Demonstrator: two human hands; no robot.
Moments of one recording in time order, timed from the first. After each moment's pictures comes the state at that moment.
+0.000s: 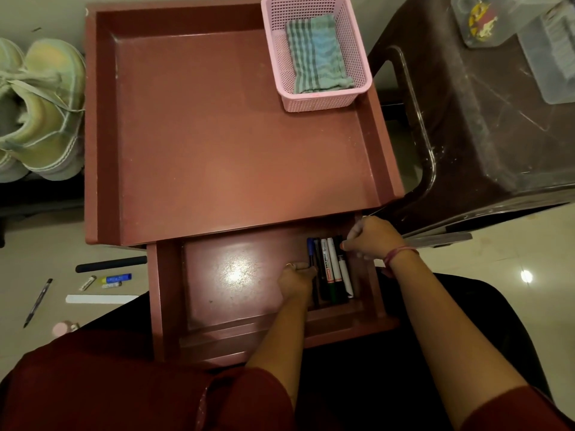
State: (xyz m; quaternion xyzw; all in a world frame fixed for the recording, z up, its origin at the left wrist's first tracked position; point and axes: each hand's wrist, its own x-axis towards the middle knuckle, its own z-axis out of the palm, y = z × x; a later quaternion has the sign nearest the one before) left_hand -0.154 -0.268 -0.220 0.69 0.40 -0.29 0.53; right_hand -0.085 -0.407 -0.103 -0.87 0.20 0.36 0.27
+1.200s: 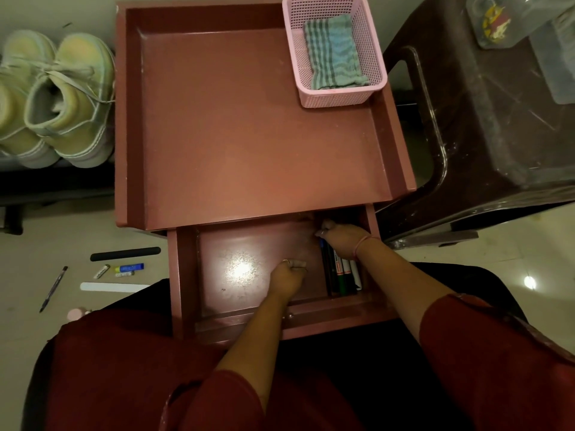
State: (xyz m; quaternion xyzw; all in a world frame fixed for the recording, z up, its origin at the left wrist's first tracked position) left_hand -0.164 -0.209 -0.227 0.73 0.26 -0.35 0.53; right_hand -0.078 -0.373 -0.193 -0.88 -0.25 0.39 -0.08
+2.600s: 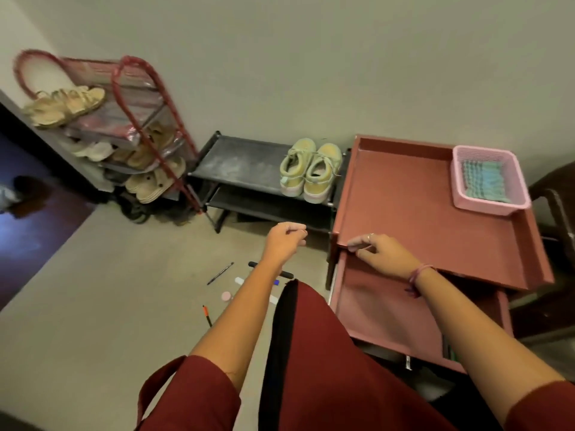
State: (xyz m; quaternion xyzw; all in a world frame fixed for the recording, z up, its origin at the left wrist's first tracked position) left_hand -0.201 0.084 0.035 0.74 0.28 -0.03 0.61; right_hand -0.140 -0.134 0.047 -0.88 -0.26 0.24 0.31
